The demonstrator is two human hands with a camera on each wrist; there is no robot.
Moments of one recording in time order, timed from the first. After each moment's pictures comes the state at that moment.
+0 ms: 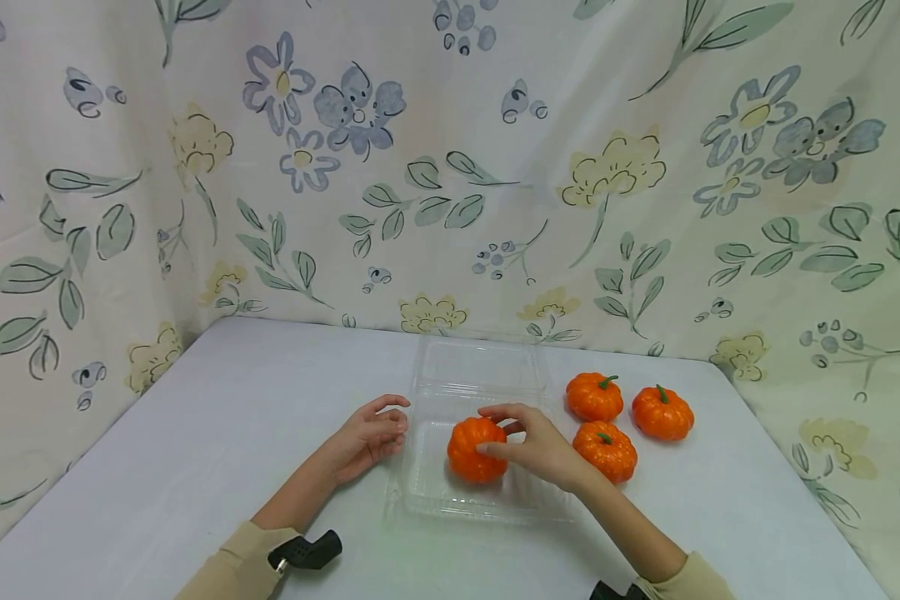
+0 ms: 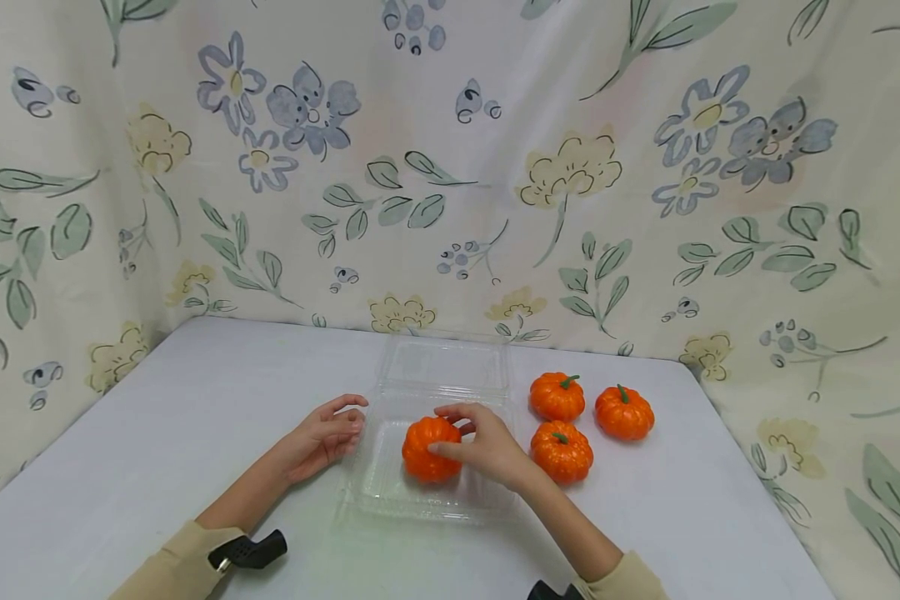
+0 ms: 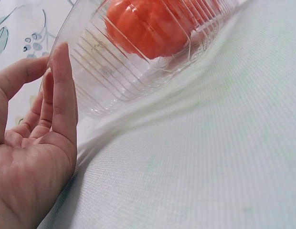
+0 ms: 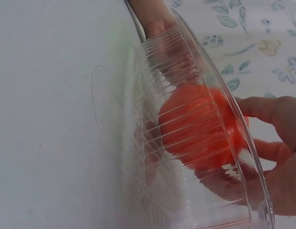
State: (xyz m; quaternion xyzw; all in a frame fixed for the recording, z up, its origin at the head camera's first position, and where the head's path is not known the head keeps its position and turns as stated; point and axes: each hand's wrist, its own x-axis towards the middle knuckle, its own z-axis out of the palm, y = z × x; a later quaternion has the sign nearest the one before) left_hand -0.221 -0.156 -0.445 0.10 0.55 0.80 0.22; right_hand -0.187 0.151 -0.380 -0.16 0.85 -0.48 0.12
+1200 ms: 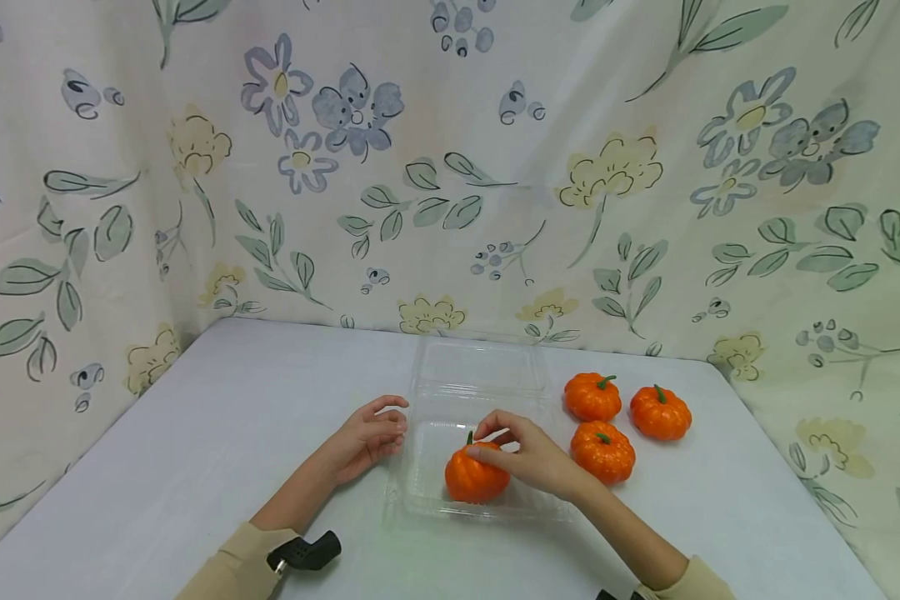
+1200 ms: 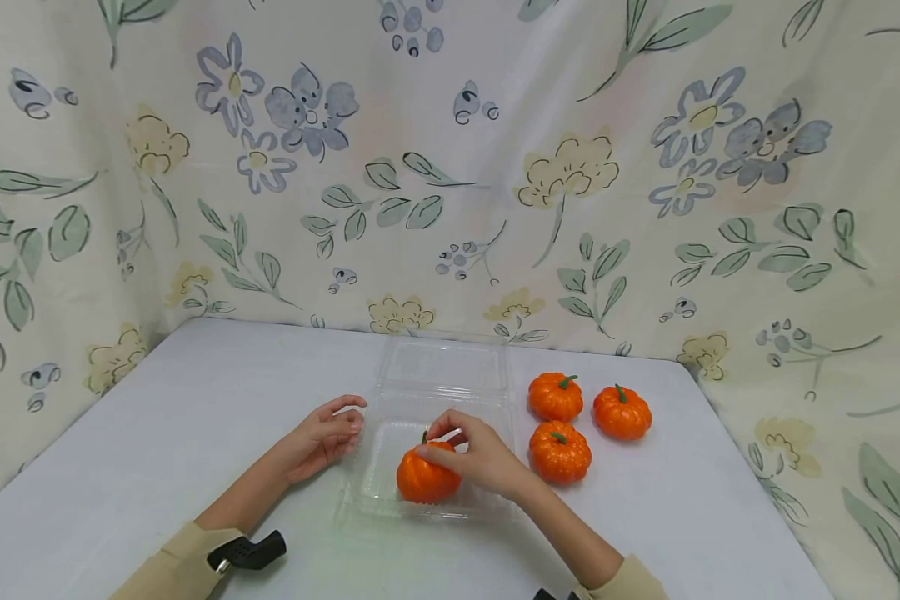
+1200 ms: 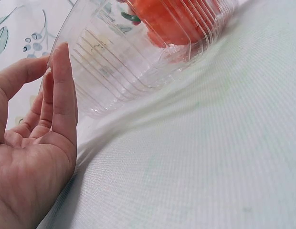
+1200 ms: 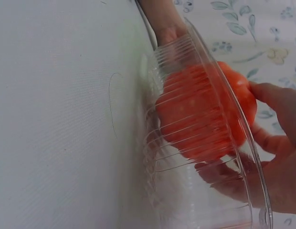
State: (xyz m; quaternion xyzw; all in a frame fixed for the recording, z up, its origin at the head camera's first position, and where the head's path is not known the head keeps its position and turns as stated) left_hand -0.222 -0.157 -0.448 0.12 0.55 0.80 0.22; right_hand -0.180 0.147 -0.382 -0.22 0.83 -0.50 0.14
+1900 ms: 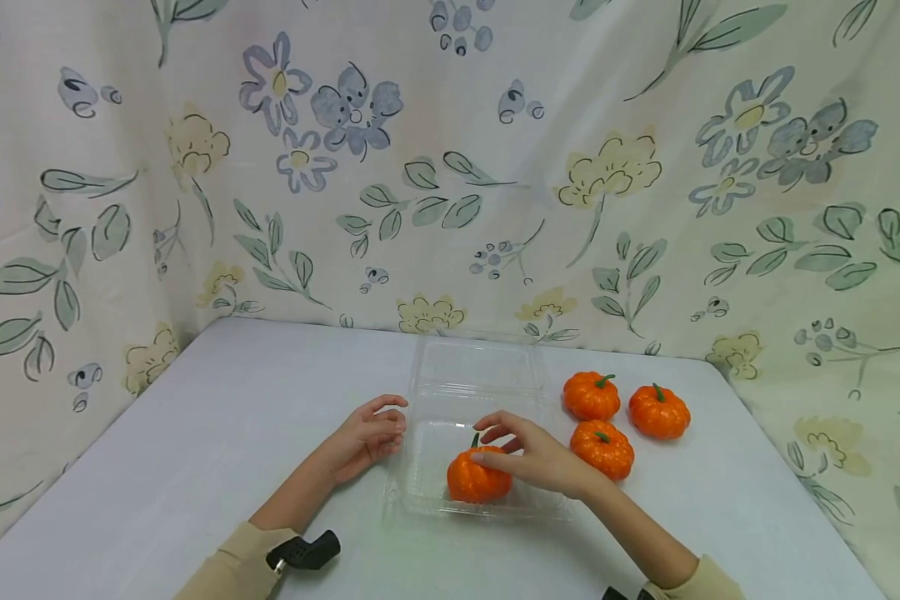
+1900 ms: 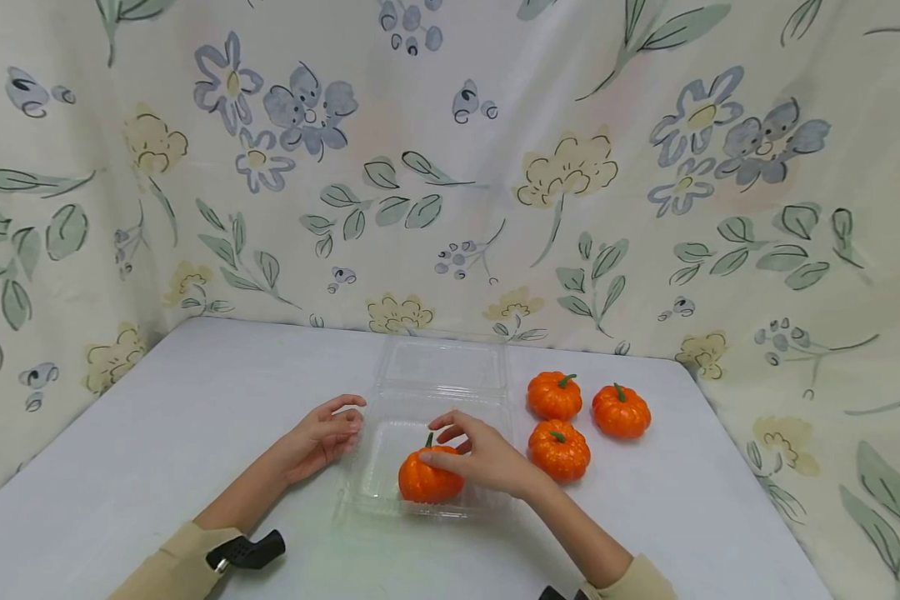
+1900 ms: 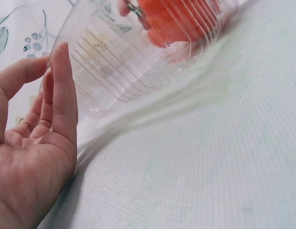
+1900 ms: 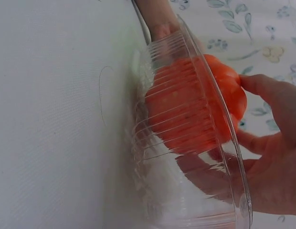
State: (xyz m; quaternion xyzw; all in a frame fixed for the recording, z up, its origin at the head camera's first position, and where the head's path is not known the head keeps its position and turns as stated) left_hand -0.222 -0.157 -0.449 0.12 0.54 0.80 0.22; right_hand -0.177 0.157 -0.375 -0.23 0.84 -0.46 0.17
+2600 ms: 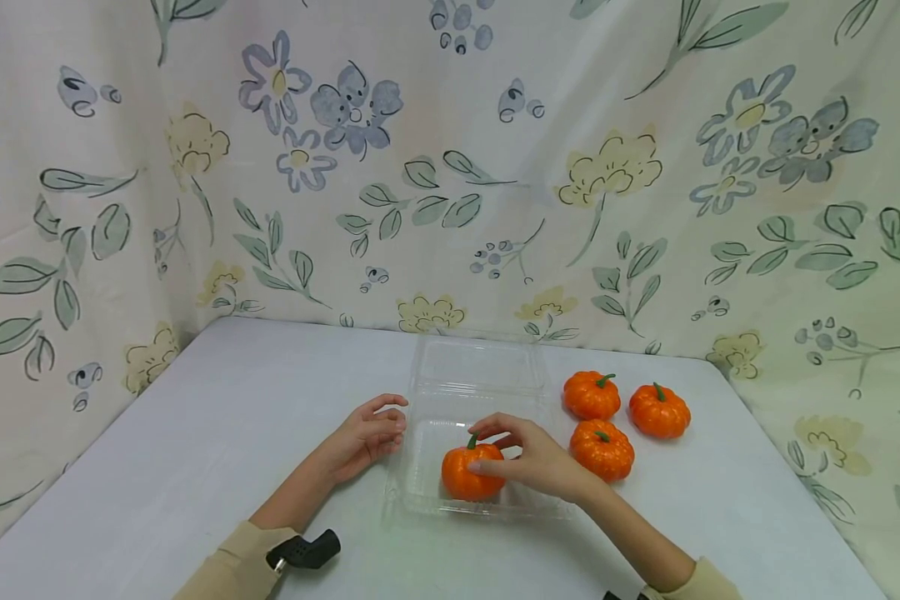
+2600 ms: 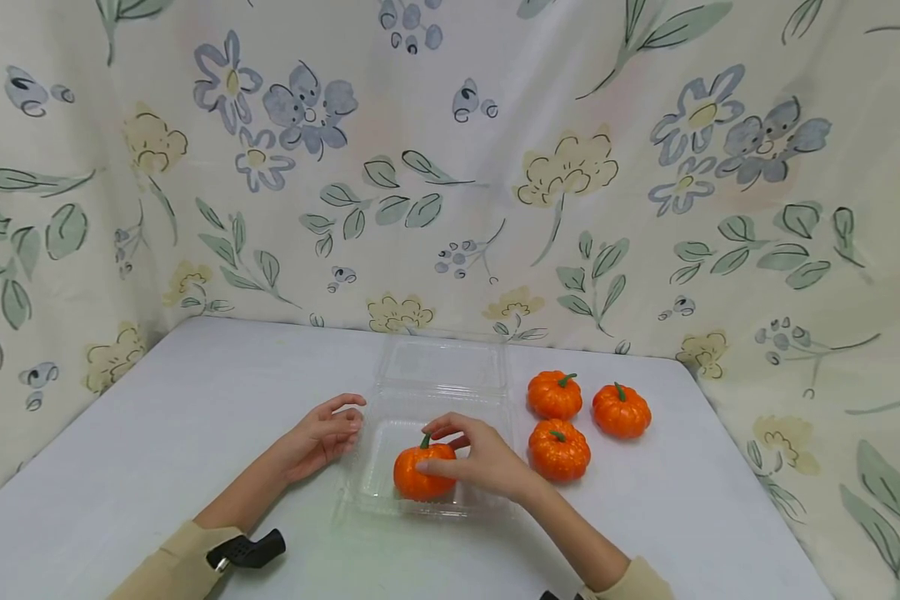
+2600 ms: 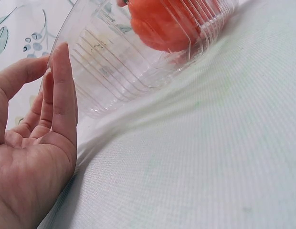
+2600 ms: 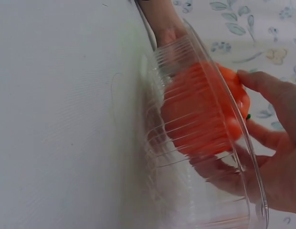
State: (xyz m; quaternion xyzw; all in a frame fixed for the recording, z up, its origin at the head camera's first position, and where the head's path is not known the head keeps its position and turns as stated) left_hand -0.221 -0.157 -0.448 0.12 0.54 0.80 0.22; right_hand -0.178 0.154 -0.382 -0.24 0.82 -0.49 0.16
